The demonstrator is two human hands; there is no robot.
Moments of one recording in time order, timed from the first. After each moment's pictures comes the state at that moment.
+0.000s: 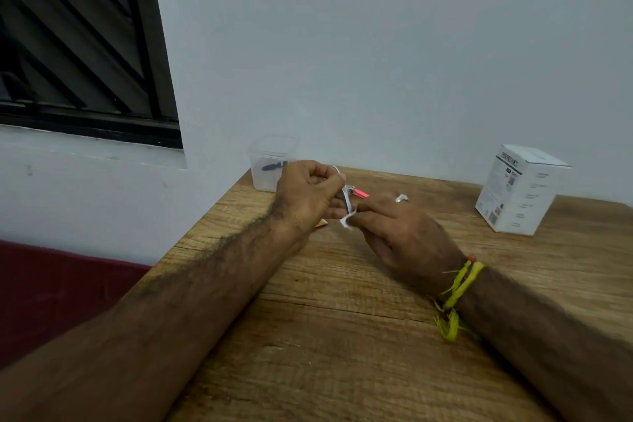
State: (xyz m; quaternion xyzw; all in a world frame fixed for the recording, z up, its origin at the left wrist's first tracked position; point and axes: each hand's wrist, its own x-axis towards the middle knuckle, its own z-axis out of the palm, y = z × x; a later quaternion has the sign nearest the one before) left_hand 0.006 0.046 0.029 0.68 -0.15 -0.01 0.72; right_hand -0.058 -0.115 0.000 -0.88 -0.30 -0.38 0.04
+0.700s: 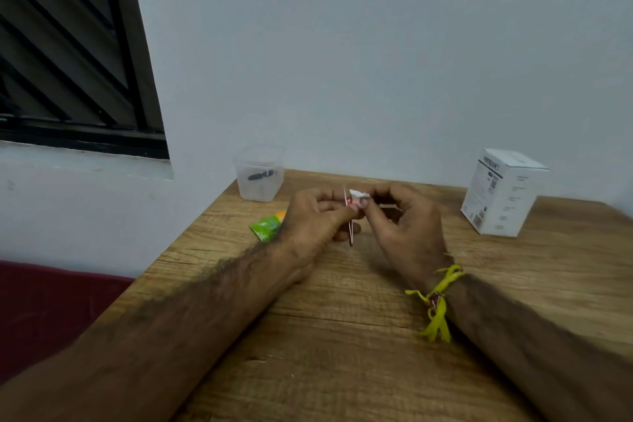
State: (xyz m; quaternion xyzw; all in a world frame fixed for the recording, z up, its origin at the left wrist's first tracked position) left_hand -0.011 0.032 0.026 0.63 -0.19 -0.09 0.74; right_hand -0.049 -0.107 0.009 -0.78 -0.07 -0.44 0.43
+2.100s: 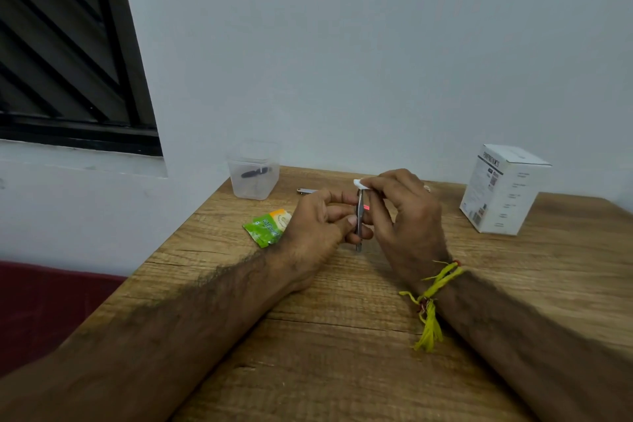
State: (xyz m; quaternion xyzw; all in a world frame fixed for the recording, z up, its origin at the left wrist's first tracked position) left_hand -0.008 0.022 0.004 0.61 -0.27 -0.12 0.73; right_hand -0.048 -0.123 0.003 -0.81 -0.14 -0.53 0.21
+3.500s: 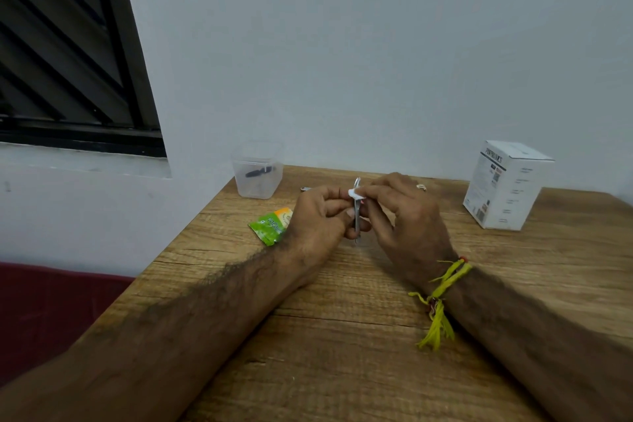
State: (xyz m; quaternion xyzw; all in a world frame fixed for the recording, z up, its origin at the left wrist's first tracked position) left_hand -0.009 0.021 0.007 0.64 -0.25 -0.08 0.73; right_hand -0.051 -0.125 0.002 -0.84 -0.18 -0.48 0.18
